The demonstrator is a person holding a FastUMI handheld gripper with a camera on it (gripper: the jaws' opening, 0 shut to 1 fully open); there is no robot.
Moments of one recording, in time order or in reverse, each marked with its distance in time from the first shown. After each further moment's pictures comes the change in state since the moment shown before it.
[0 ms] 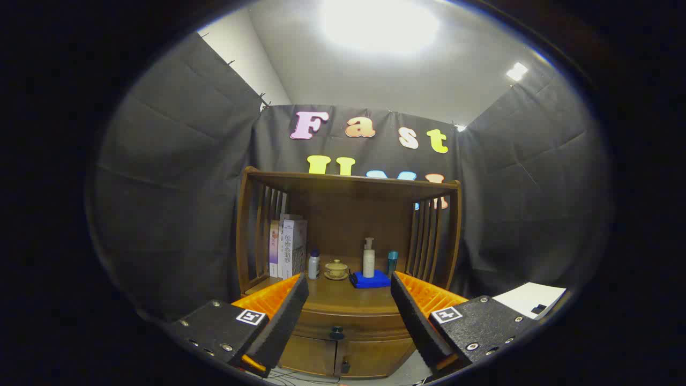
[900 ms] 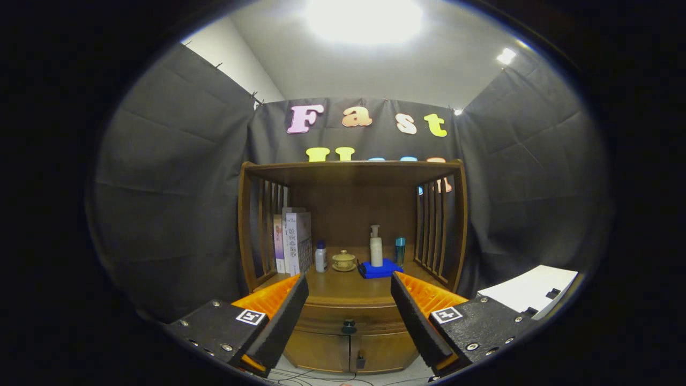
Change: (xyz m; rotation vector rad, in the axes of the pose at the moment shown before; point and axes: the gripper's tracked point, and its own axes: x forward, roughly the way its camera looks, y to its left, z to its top) arm 0.002 0.005 -0.015 0.081 0.063 0.006
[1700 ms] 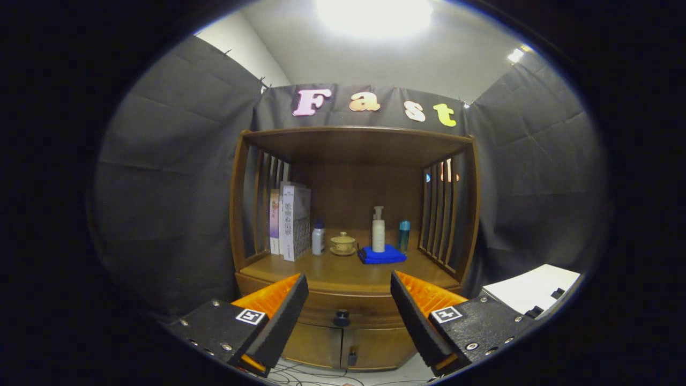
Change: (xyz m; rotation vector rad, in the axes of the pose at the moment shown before) arm 0.036 -0.006 -0.050 -0.047 0.023 0.046
